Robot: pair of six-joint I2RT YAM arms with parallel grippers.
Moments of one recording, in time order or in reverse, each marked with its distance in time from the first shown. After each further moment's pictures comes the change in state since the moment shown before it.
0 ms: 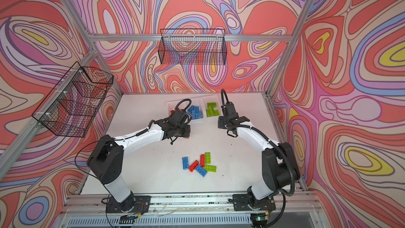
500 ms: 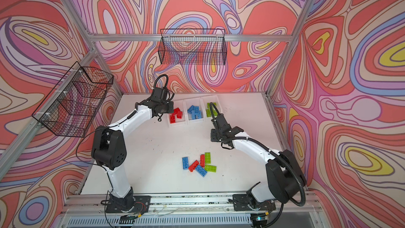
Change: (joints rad) left arm 0.296 0.214 0.344 -0.026 -0.007 0.188; right arm 0.217 -0.102 -0.134 -0.048 -0.001 0.117
